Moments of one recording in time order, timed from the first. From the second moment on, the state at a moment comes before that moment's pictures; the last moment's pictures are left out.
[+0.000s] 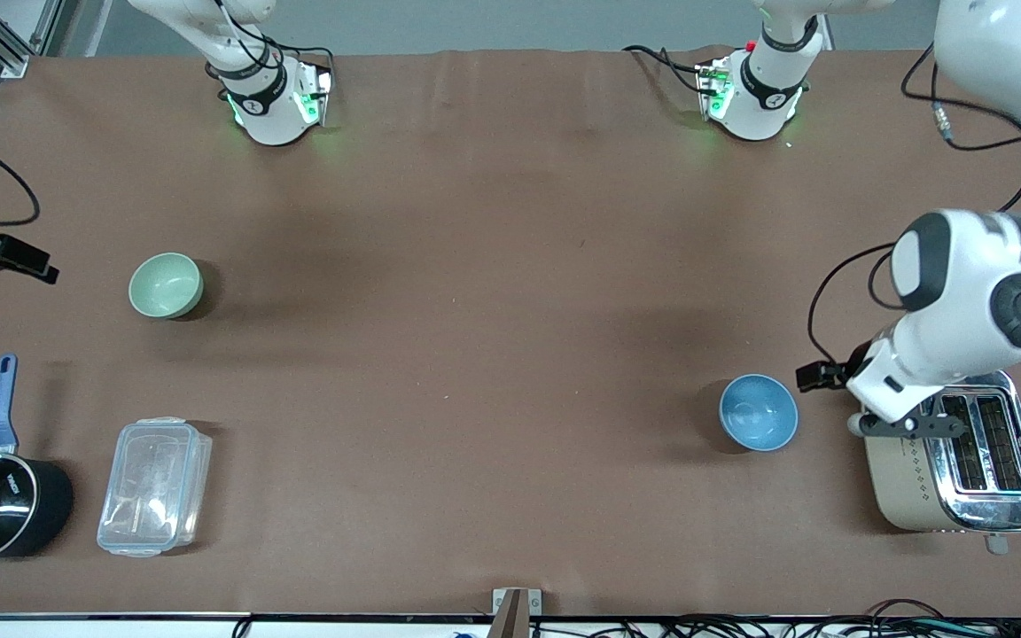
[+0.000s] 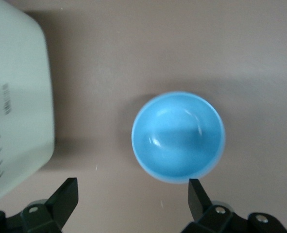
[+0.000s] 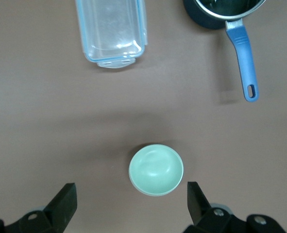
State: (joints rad) left arm -0.01 0.49 -0.09 -1.64 0.03 2.14 -0.06; right arm -0.16 0.02 -0.08 -1.87 0.00 1.87 -0.15
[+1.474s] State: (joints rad) left arm 0.00 0.61 -0.32 -1.62 0.03 2.15 -0.25; right arm -0.38 0.43 -0.08 -2.09 0.12 2.15 -0.57
